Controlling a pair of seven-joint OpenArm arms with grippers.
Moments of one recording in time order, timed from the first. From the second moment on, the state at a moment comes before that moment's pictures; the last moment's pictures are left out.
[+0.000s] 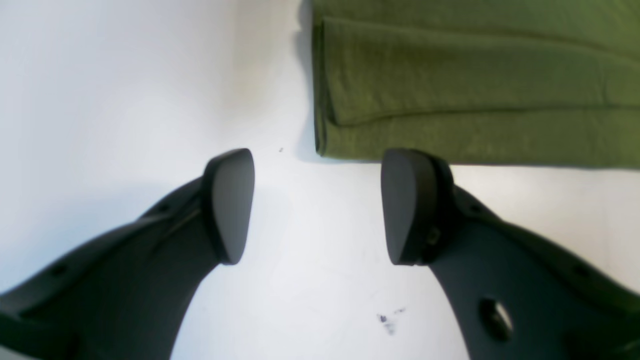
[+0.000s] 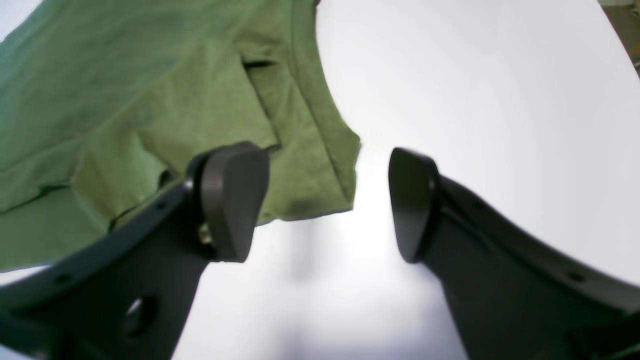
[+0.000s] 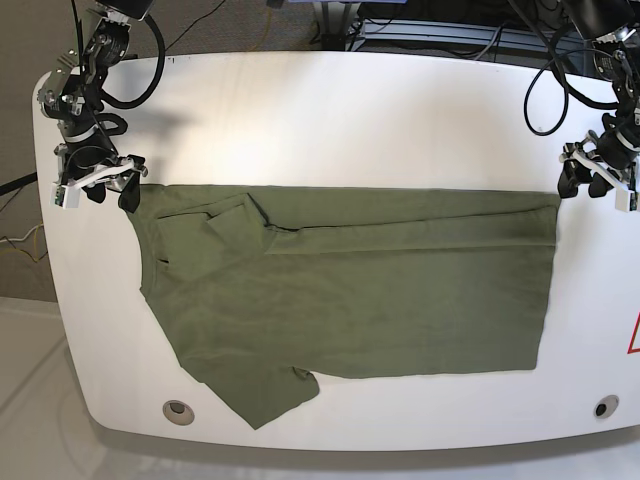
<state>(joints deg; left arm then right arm) 10.5 -23.3 -36.6 81.5 -34.1 -37.0 45.2 -12.5 10.6 35.3 95.8 31.7 22.2 -41.5</state>
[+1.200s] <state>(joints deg) 9.5 -22.4 -35.8 78.3 -33.7 -36.5 43.6 -2.9 9.4 33.6 72.6 32.0 23.1 -32.6</state>
